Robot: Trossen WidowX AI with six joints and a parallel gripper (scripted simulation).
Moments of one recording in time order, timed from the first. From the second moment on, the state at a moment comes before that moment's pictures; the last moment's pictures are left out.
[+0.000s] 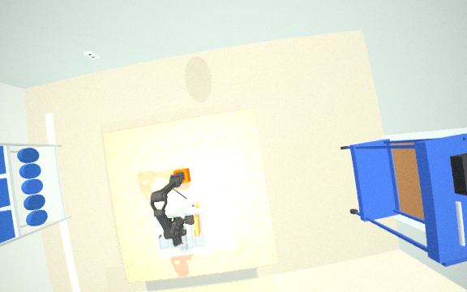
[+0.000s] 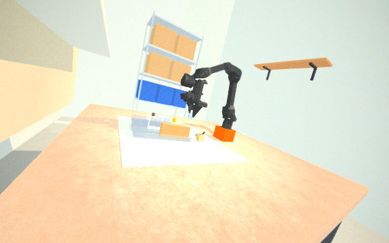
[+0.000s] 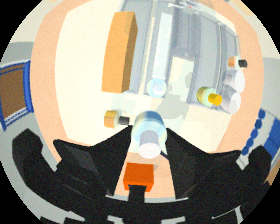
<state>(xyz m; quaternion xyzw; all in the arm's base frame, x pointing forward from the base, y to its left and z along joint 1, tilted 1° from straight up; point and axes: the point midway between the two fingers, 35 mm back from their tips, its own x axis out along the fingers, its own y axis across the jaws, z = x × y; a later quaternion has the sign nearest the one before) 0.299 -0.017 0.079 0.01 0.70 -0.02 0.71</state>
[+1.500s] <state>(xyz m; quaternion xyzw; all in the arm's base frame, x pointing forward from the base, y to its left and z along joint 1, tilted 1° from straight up) 0.305 -0.029 0.005 0.03 0.70 -0.04 0.71</state>
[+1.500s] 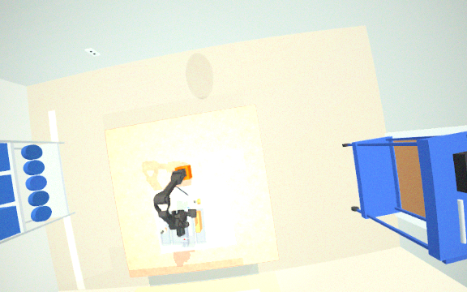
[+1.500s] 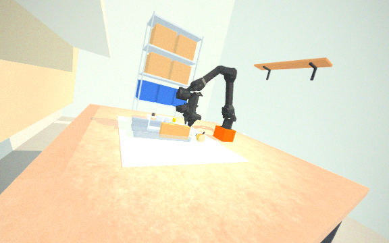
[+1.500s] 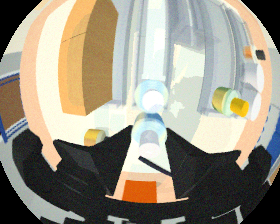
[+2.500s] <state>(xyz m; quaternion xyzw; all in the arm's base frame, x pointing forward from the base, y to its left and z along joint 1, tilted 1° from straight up) 0.308 -0.030 0.003 0.03 0.71 -0.04 0.70</state>
